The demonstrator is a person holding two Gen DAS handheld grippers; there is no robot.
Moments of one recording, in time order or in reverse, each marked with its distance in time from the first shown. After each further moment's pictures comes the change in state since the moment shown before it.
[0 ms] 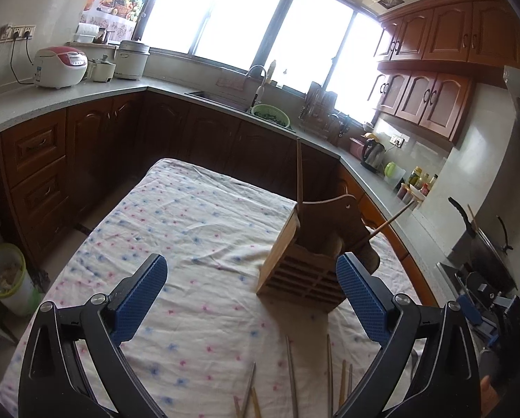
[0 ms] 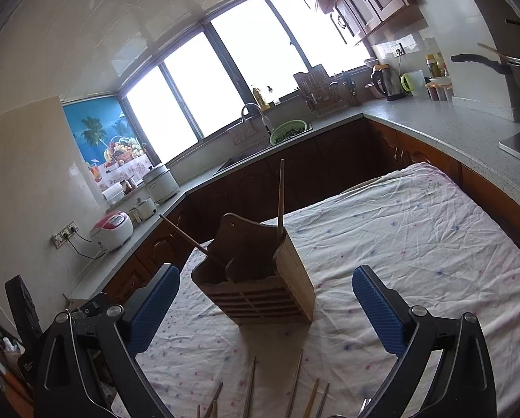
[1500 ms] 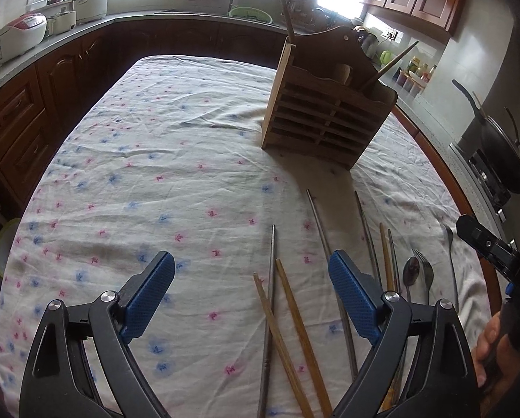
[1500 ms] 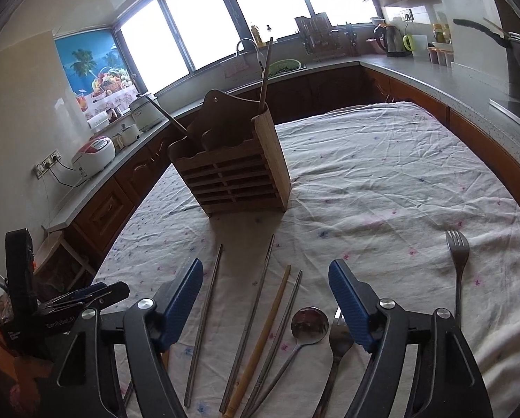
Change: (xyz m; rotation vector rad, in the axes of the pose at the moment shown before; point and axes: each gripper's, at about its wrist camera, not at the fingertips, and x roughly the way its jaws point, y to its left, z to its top) left arm 0.041 -0.003 -0.096 0.185 0.400 0.010; right arm 0.006 -0.010 -0.091 -0.095 0.260 -0.081
